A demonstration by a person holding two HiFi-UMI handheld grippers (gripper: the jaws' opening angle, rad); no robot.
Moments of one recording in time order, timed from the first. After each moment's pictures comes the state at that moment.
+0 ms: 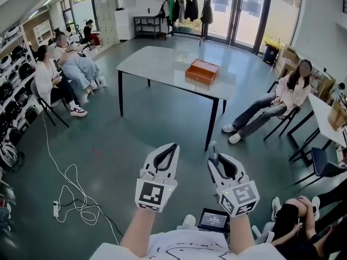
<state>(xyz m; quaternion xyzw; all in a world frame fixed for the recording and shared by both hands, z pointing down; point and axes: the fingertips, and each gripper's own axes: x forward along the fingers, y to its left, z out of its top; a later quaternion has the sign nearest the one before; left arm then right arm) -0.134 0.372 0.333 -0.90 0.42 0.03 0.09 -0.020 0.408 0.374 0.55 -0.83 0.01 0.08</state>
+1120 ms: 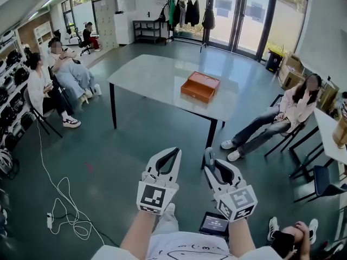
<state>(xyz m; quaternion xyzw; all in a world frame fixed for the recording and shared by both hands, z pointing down) -0.055 0.210 0.337 -0.90 0.41 0.03 0.09 0.042 0.249 0.379 0.53 -0.85 0.02 0.08</state>
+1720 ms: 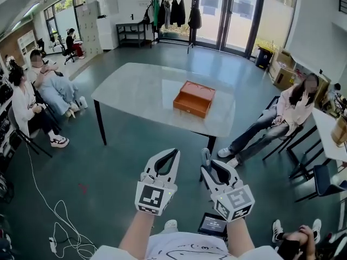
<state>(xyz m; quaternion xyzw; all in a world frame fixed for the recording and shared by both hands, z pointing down) -0.043 0.049 0.344 -0.93 0.37 0.03 0.08 0.043 0.097 0.383 0.56 -0.83 0.03 0.08</state>
